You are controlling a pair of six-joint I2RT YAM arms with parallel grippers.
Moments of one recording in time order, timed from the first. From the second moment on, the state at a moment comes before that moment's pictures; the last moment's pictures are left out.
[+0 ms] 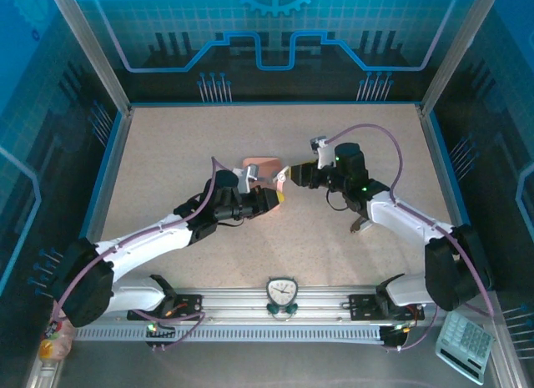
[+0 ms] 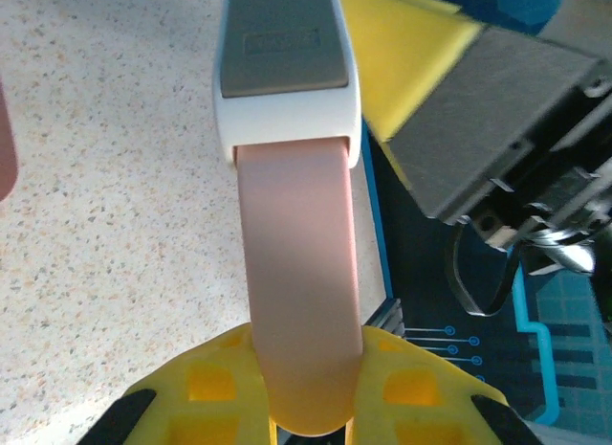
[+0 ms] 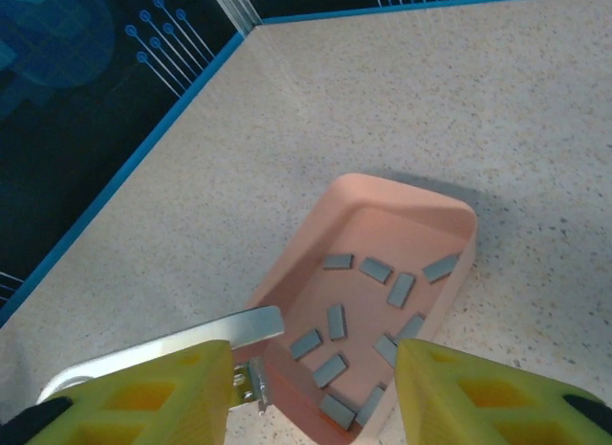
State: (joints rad) left arm -0.69 1.26 0.71 0.13 0.37 -1.06; right arm 0.43 1.36 0.83 0.10 -0.41 0.32
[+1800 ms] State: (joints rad) left arm -0.62 1.35 0.96 -0.43 0.67 -0.67; right arm 0.66 1.32 0.98 -0.45 -0.32 -1.22
